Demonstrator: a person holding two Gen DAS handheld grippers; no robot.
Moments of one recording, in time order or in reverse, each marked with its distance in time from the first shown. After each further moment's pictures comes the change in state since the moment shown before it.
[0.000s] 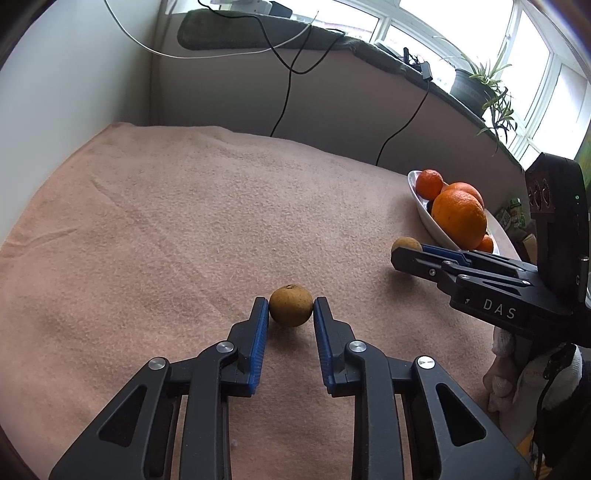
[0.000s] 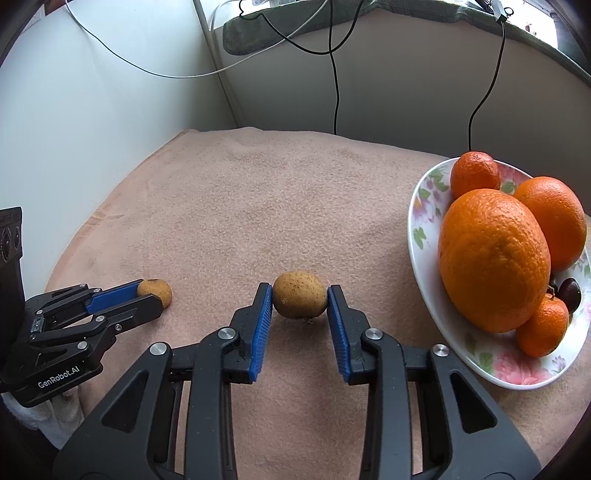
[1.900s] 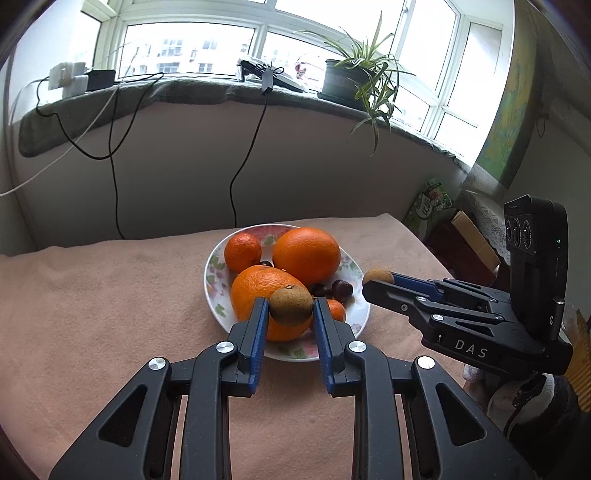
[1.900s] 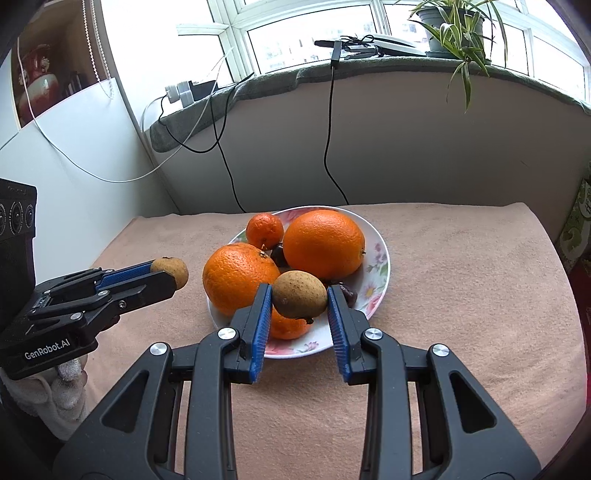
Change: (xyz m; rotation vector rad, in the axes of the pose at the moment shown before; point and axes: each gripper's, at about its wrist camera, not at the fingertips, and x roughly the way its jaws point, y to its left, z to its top) left arm 0.020 -0.173 0.067 0.273 -0.065 -0.229; right arm -0.121 -0.135 -0.026 0.192 -0.210 -0.109
